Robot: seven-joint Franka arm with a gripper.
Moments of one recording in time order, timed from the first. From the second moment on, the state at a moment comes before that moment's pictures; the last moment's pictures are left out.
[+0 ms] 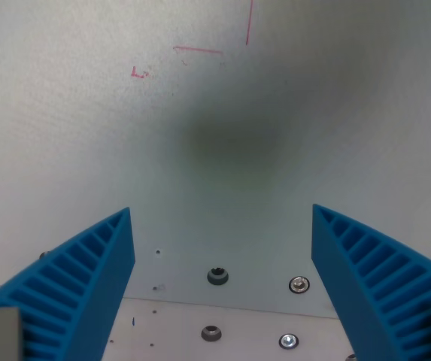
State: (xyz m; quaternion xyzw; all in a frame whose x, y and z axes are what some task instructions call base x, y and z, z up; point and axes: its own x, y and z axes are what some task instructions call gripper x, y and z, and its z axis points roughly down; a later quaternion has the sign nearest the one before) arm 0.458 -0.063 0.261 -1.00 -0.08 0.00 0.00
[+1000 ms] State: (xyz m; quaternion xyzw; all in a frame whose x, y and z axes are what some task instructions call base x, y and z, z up) arm 0.406 -0.070 0.256 -1.00 -0.07 0.04 0.01
